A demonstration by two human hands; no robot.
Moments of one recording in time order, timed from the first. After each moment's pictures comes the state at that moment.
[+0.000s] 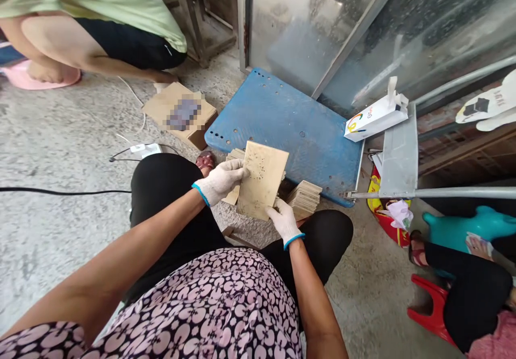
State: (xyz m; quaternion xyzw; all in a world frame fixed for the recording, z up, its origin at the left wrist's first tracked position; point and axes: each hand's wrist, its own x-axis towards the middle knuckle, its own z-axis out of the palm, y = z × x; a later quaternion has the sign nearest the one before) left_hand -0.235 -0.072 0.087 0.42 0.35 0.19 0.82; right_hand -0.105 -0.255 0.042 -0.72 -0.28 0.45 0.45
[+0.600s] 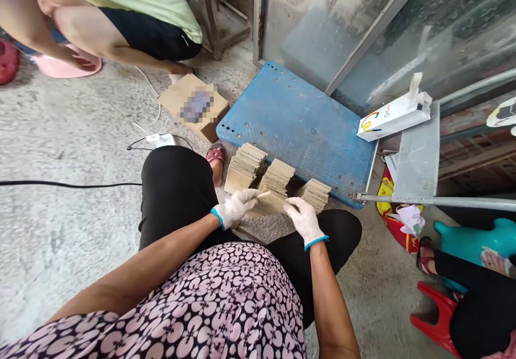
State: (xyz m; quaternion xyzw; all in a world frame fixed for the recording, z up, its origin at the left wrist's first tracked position) left_hand -0.266 -0.137 0.029 0.69 0.36 0.08 0.62; right_hand -0.075 -0.268 0.070 -0.76 -0.35 0.42 0.36
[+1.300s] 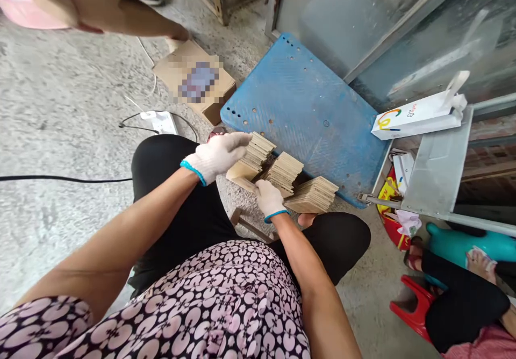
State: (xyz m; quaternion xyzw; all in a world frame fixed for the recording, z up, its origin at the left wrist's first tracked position) left_hand -0.281 -0.014 0.086 0.78 0.45 0.03 0.43; right_hand -0.148 -0.169 0.001 -0.76 -0.54 0.34 -0.06
